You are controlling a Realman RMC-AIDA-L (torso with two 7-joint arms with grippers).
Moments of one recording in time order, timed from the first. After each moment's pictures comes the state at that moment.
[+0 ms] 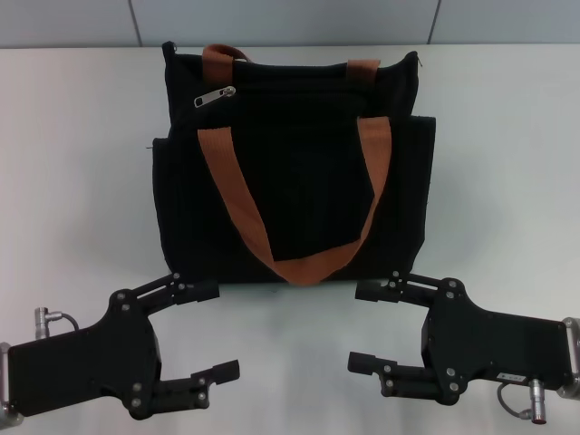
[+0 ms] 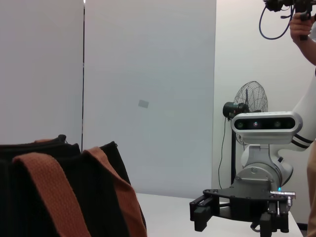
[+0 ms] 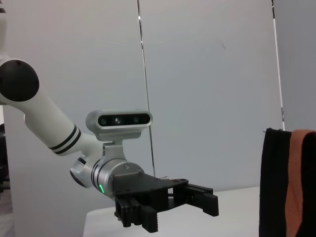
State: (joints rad) left arm -0.28 -2.04 0.81 0.38 1.80 1.85 -0.72; right arm 0.44 2.09 -0.60 -0.20 -2.03 -1.78 0.66
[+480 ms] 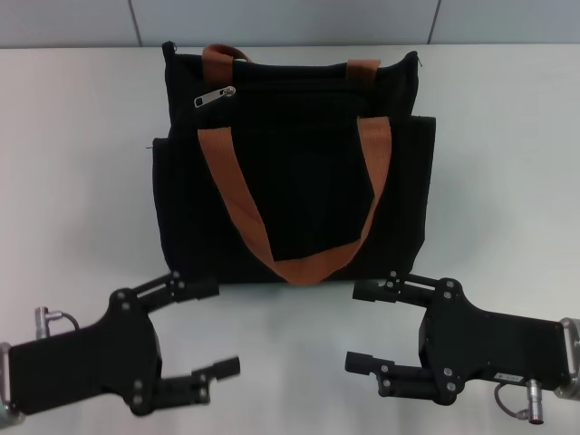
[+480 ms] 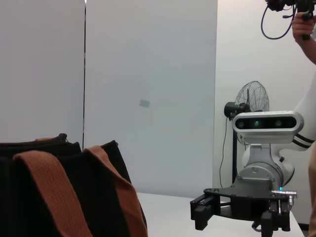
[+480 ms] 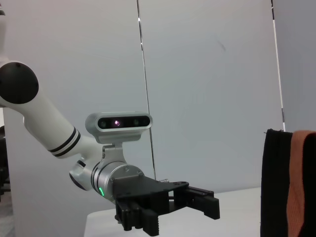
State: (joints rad) left arm -0.28 -2.05 0.80 0.38 1.80 1.85 -0.71; right arm 0.44 2.09 -0.60 -0.19 -2.03 -1.77 0.65
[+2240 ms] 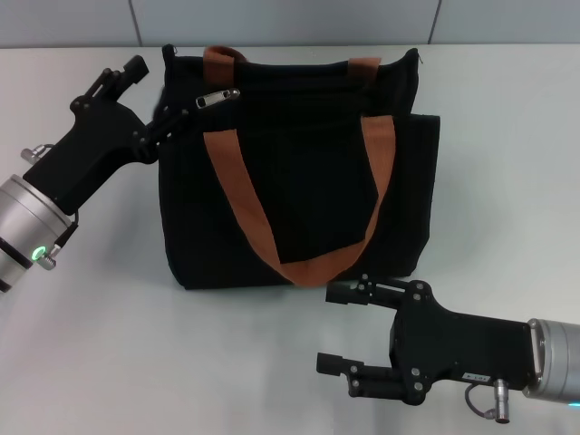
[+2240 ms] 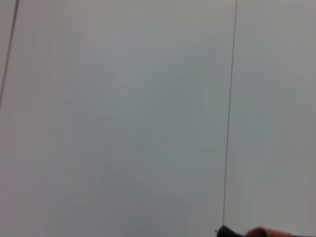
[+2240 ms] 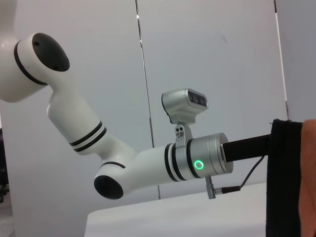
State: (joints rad) left arm -0.53 -2.08 0.22 0.08 1.69 1.46 -0.61; right arm 0.49 2.09 -0.60 -0.09 -2.03 -1.70 0.61
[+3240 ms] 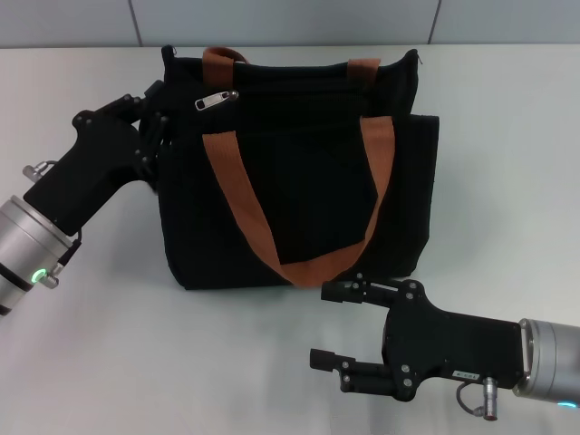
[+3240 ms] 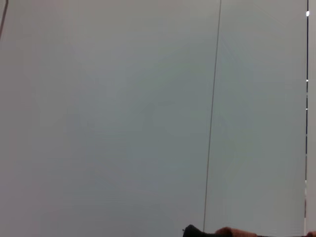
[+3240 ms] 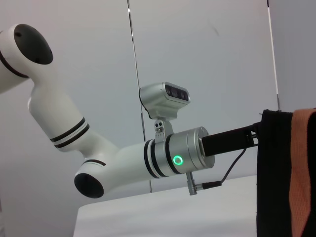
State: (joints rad) left arm -0.50 -2.08 0.25 0.05 1.68 1.53 -0.58; right arm 0.50 2.09 -0.59 -0.05 -2.03 -1.65 0.59
